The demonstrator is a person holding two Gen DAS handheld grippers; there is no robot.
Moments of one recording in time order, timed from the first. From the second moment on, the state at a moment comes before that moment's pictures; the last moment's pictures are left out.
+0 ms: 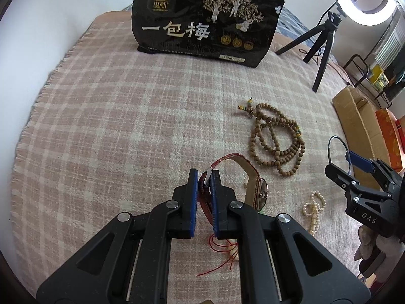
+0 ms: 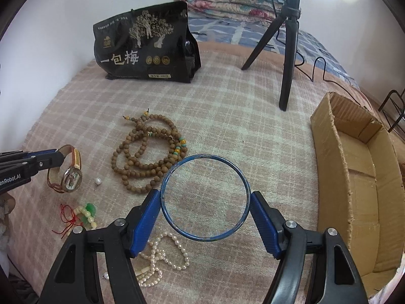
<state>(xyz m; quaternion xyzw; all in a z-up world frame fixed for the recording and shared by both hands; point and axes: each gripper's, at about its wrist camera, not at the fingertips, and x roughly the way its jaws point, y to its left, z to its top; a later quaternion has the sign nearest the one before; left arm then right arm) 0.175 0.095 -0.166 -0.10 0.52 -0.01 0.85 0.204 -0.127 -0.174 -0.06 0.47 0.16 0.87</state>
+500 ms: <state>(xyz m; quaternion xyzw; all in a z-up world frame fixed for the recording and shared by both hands) 0.174 0.033 -0.115 -0.09 0.48 -0.07 0.87 0.179 -0.191 -0.124 -0.03 0.43 0.12 0.89</state>
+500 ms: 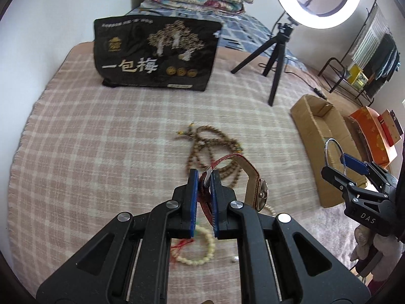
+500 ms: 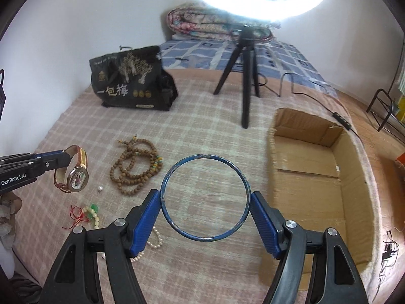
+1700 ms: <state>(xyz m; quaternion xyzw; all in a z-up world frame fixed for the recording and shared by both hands) 0.219 -0.174 -0.094 -0.06 0.44 -0.17 0.88 0.153 -0.354 -0.132 0.03 0.44 0.01 0.90</state>
